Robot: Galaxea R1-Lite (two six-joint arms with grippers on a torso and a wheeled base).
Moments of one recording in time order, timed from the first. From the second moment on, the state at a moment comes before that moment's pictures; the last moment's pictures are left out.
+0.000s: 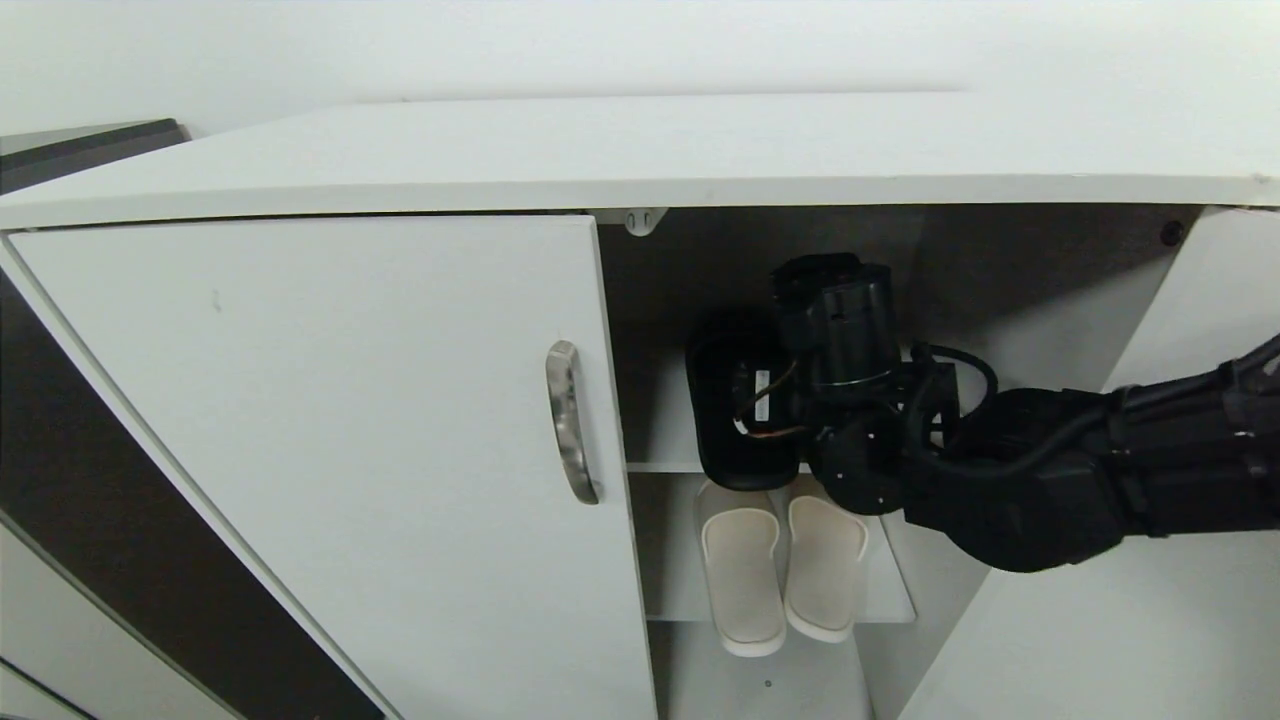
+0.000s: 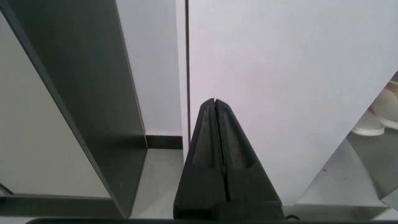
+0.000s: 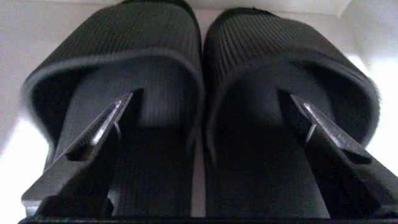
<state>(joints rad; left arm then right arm) 0.00 0.00 0.00 0.00 0.04 -0.02 0.82 1.94 -1.31 -0.36 -0.81 0.20</state>
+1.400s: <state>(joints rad) 0.00 0.00 0.00 0.00 0.04 -0.02 1.04 1.61 -0.87 -0.49 -0.80 0.19</state>
